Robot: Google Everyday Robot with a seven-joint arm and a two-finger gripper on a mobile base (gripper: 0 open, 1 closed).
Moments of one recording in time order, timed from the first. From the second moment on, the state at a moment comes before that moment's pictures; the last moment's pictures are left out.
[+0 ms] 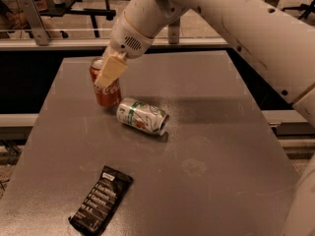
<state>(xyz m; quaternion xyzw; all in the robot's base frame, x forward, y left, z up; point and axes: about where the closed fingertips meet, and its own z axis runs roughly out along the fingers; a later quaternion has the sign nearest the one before) 0.570 0.121 0.925 -0.68 0.65 0.22 0.26</state>
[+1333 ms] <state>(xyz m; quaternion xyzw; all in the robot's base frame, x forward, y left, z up) 0.555 0.123 0.907 -0.70 0.64 0.22 0.24</state>
